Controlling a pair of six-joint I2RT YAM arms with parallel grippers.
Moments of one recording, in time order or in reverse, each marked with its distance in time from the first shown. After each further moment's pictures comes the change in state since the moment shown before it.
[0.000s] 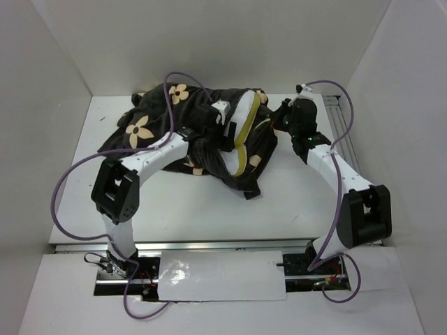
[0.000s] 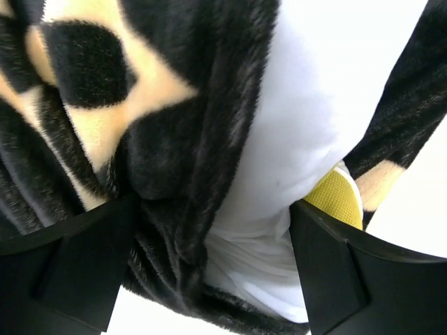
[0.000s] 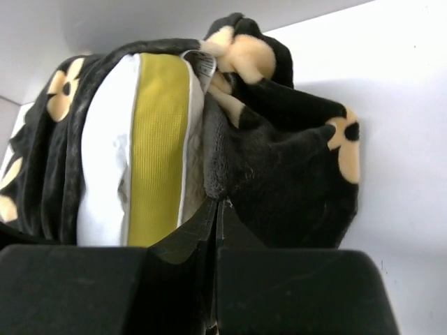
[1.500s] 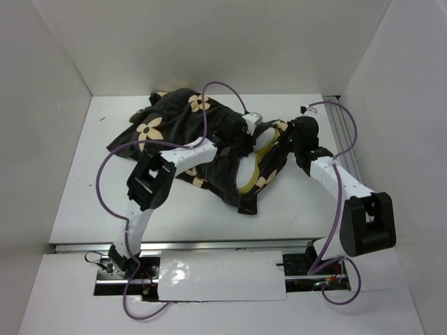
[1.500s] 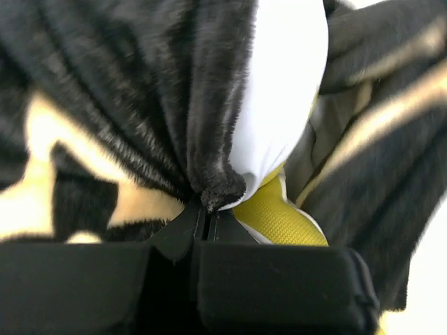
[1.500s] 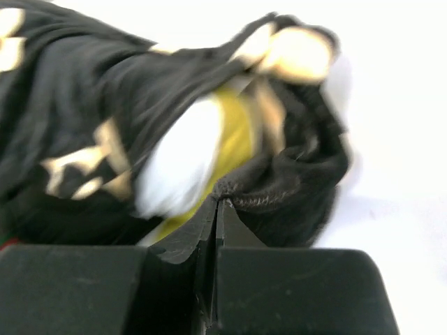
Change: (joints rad) left arm -0.100 0.345 0.261 0.160 0.168 0.126; right arm -0.034 -0.105 -0.217 -0.064 0.054 0.017
